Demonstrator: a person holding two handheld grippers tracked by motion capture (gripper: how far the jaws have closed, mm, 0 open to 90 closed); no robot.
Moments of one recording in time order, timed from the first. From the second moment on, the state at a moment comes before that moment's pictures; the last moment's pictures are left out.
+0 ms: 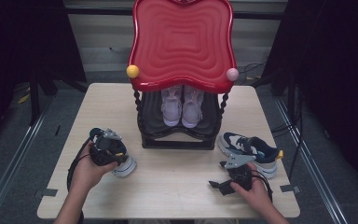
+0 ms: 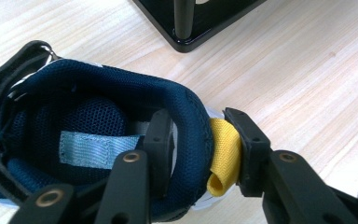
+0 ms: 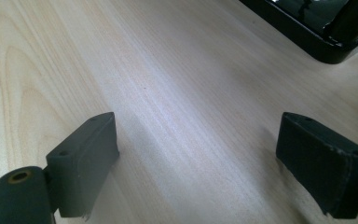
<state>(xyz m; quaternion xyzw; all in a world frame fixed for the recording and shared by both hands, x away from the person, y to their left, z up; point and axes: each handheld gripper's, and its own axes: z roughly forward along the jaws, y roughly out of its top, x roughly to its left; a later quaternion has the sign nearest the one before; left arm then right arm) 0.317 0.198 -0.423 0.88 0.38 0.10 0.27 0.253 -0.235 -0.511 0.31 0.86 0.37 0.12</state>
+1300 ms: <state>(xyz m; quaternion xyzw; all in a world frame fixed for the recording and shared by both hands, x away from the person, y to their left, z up) 0.355 0.167 -0.418 0.93 0.34 -0.02 0.12 0.253 -0.234 -0.511 0.31 0.86 0.37 0.12</state>
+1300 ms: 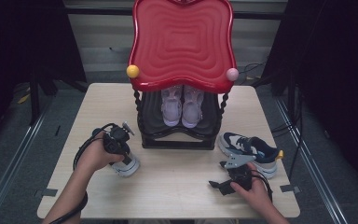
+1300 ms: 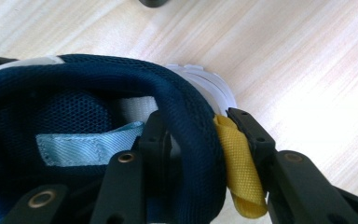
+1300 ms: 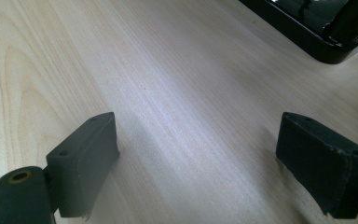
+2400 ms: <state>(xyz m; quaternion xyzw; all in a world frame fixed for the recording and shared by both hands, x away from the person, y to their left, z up) 0.350 0.159 -0.390 0.95 0.30 -0.03 0.08 0.254 -0.234 -0.511 0.32 0.86 0.38 0.12</state>
